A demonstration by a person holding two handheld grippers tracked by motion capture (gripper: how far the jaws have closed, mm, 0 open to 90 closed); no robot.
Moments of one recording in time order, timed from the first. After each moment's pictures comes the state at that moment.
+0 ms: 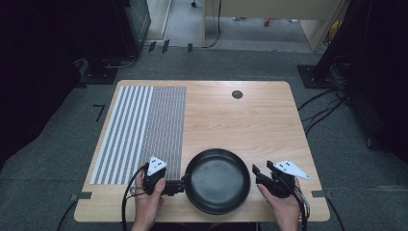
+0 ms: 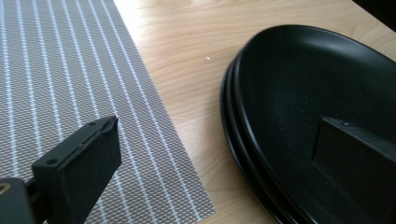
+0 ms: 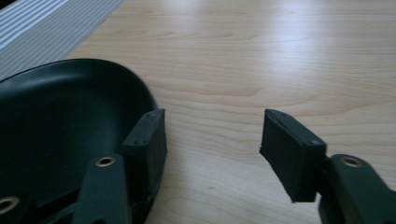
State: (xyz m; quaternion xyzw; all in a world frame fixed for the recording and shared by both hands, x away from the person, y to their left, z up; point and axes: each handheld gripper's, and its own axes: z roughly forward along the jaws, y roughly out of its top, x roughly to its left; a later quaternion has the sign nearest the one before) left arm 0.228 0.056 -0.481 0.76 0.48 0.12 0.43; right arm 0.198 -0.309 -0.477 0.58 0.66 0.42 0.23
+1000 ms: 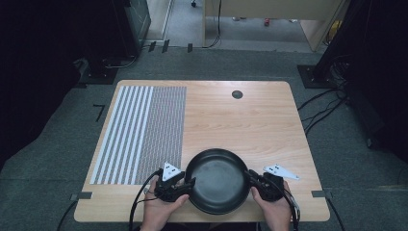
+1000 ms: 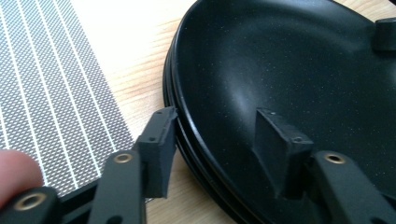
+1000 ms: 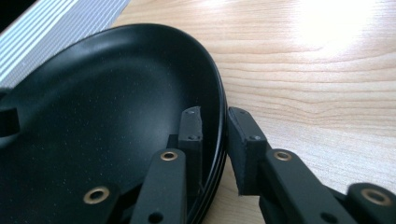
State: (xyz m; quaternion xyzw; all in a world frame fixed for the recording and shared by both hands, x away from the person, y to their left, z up) left arm 0.215 0.031 -0.488 0.78 0.47 0.09 0.40; right arm 0.194 -0.288 -0.491 0.60 0.66 0.43 0.14
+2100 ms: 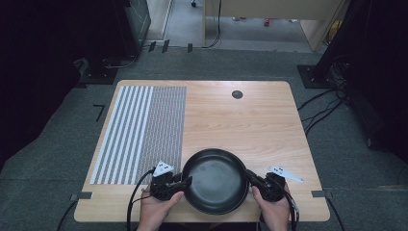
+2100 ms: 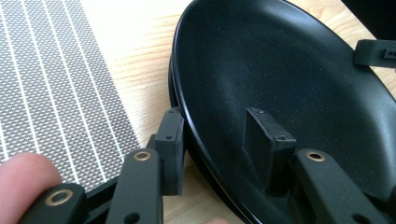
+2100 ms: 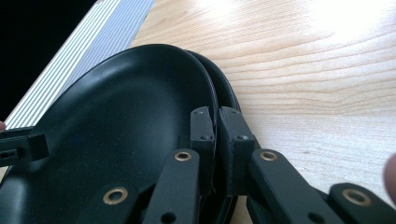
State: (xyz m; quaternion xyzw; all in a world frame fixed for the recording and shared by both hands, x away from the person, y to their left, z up) left arm 0.219 0.045 -0.486 0.76 0.50 0.04 0.42; right arm 0.192 -0.290 -0.497 0.63 0.60 0.48 0.09
